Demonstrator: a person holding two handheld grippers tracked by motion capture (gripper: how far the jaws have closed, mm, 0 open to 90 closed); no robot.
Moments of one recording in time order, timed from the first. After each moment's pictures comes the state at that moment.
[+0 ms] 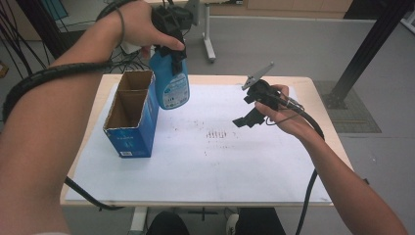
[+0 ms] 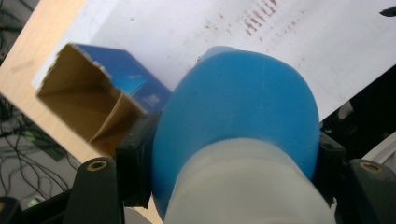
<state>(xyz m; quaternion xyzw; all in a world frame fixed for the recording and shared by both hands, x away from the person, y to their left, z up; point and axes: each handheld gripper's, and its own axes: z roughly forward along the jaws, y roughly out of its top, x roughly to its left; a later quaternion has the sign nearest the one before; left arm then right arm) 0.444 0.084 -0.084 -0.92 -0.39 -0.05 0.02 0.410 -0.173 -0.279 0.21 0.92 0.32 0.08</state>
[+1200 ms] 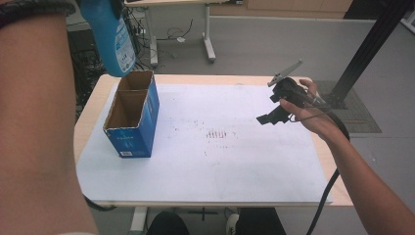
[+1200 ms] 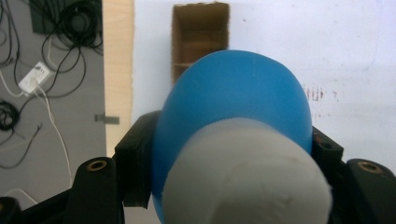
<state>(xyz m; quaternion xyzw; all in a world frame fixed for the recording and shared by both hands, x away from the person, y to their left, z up) 0.450 0.202 0.012 -0.68 -0.73 -0.08 -0.03 0.408 -0.227 -0.271 0.27 0.91 0.30 0.09</state>
